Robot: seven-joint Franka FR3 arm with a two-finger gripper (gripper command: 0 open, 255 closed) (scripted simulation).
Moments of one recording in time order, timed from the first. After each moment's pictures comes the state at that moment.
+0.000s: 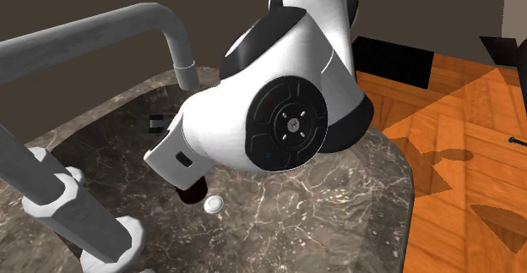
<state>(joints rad) -0.20 0.49 -0.27 -1.17 -0.72 1.15 -0.69</state>
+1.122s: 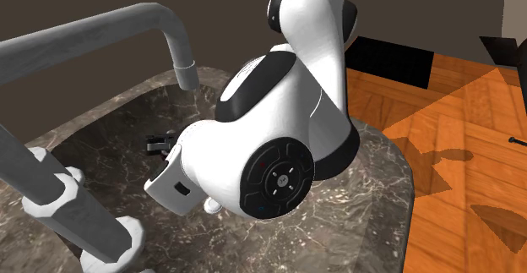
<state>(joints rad) -0.21 0.55 -0.27 -1.18 -0.73 1.19 -0.67</state>
